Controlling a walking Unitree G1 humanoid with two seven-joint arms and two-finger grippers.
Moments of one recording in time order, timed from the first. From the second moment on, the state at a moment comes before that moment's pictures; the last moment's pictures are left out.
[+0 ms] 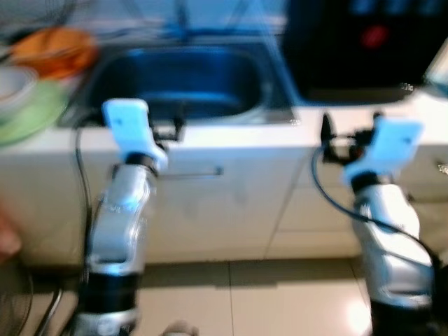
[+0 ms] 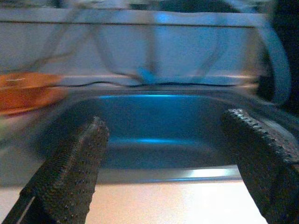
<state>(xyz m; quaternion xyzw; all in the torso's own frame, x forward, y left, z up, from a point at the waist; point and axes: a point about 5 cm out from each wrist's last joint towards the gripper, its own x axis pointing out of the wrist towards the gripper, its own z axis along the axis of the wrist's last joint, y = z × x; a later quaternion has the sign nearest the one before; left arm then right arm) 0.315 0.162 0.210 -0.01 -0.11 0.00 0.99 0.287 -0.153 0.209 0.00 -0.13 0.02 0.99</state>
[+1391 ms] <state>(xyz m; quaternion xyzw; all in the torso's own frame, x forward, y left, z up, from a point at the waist) 0.316 0.157 0.210 -0.02 -0.10 -0.01 0.99 0.286 -0.146 0.201 0.00 -0.12 0.03 0.99</state>
